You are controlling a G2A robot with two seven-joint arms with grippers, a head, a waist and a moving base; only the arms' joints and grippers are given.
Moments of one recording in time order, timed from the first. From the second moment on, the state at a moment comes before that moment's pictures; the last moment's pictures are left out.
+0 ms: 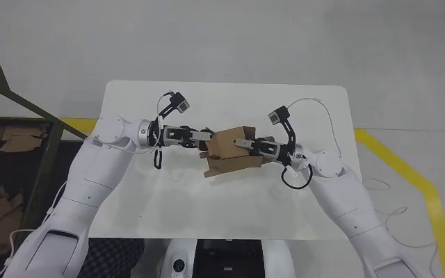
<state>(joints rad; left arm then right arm) 0.96 -1.02 -1.16 -1.32 -0.60 -0.28 -1.39 -1.04 -1.21 1.02 -1.31 0.47 -0.49 1.00</state>
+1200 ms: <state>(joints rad) 0.96 -1.02 -1.15 -1.36 -0.50 -0.25 -1.29 -1.07 -1.22 1.03 -1.35 0.47 -0.45 0.94</state>
